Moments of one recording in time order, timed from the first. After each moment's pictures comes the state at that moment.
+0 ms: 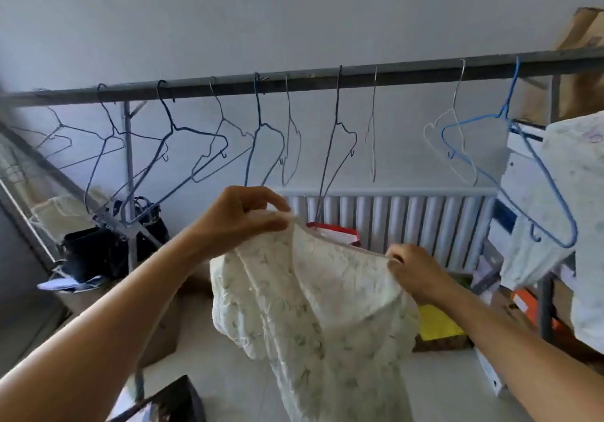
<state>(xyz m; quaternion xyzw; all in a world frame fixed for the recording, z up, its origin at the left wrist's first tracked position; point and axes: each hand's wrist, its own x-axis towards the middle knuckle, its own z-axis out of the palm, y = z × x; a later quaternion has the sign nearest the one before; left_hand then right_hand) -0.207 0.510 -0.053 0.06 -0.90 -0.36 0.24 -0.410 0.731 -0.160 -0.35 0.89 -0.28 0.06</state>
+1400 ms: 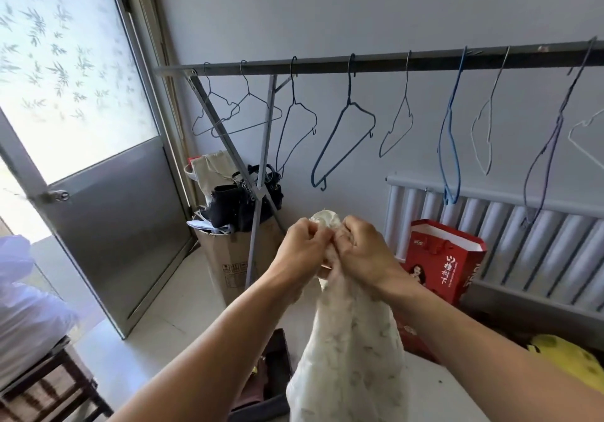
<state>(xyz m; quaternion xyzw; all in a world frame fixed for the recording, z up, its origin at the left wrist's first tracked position) -0.047 0.450 -0.112 0.37 -0.67 -0.57 0.32 -0.153 0.503 -0.122 -0.52 0.73 -0.44 0.11</state>
